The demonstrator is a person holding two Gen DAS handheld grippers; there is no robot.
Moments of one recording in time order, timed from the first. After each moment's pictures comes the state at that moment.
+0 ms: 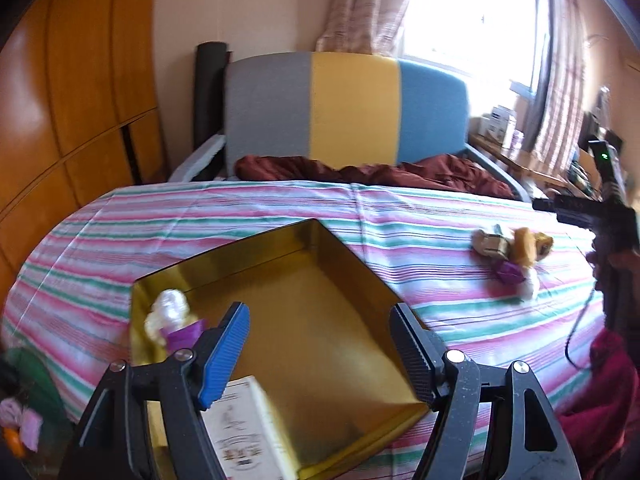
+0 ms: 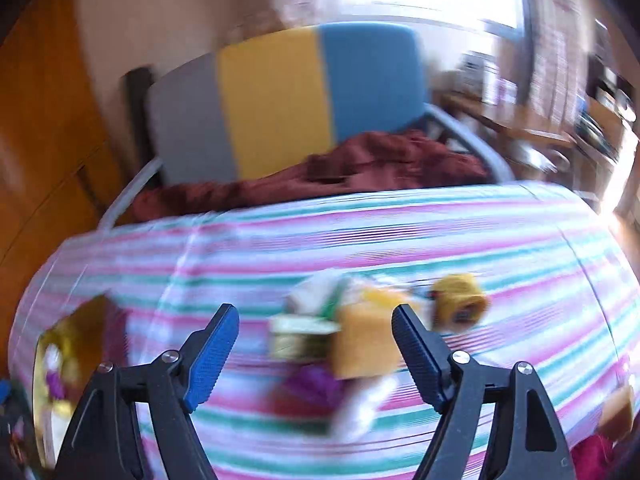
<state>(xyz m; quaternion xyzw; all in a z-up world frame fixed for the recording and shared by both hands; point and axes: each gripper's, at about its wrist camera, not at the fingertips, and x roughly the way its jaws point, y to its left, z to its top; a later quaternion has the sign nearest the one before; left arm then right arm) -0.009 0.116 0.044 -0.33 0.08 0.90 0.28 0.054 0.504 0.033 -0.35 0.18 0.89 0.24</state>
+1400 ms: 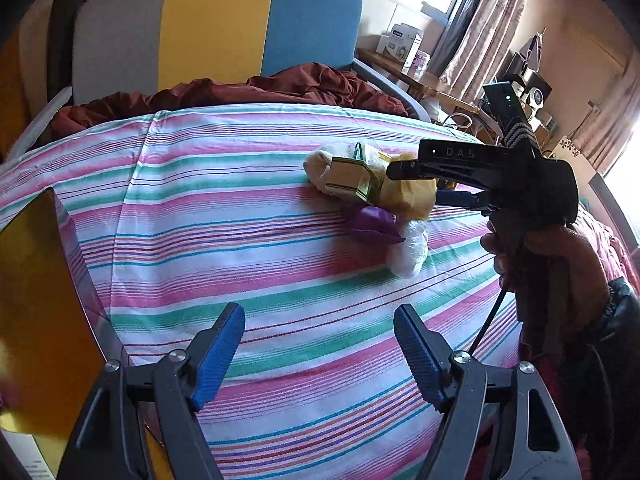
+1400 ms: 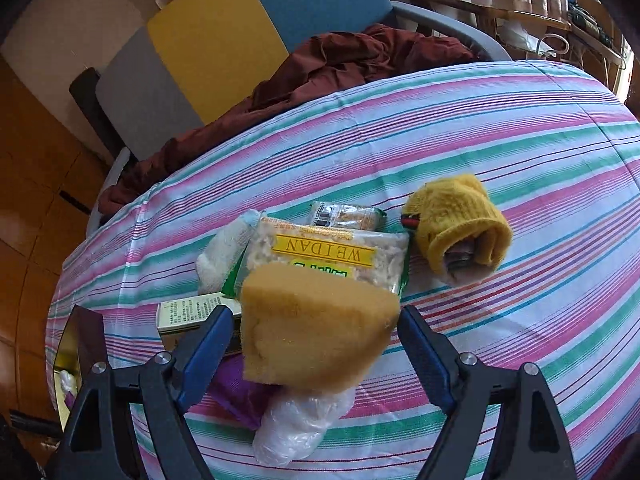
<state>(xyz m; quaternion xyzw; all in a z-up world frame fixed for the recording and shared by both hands) 0.005 0.321 -0.021 -0.45 0.10 0.77 0.43 0.037 0.576 -0.055 -0.44 0.30 0.82 0.19</state>
